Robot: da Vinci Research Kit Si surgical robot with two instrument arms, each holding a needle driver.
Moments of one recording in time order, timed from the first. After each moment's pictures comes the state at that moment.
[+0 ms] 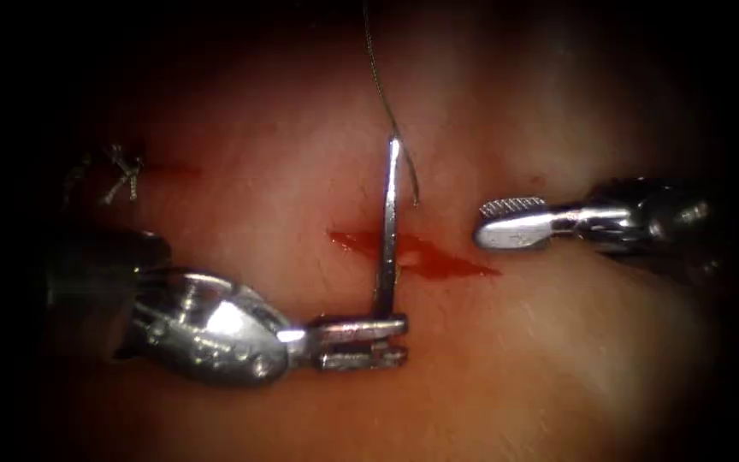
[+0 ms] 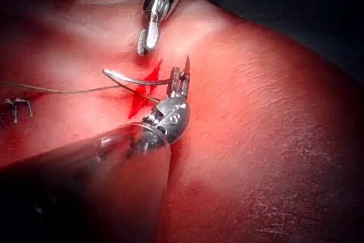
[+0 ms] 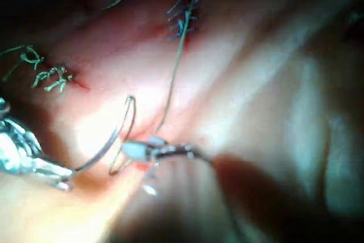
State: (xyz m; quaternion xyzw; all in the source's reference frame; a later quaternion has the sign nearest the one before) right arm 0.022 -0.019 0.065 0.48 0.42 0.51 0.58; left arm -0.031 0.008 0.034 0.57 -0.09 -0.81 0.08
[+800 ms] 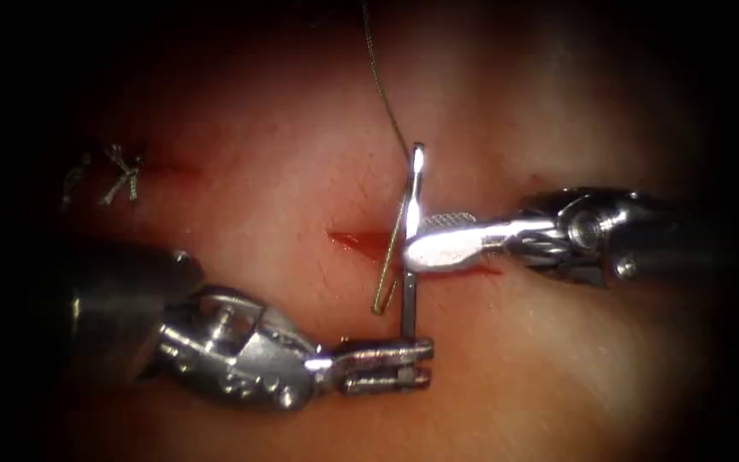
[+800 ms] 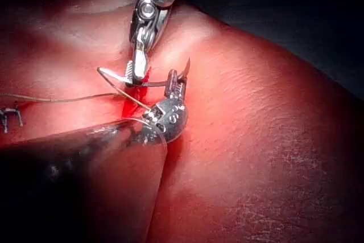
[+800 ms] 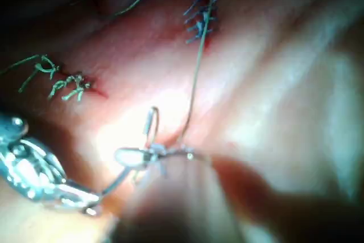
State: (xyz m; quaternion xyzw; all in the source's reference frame) right arm 0.027 -0.021 0.065 0.49 0.41 0.52 0.56; left arm -0.032 0.007 0.033 0.56 -0.12 -0.81 0.12
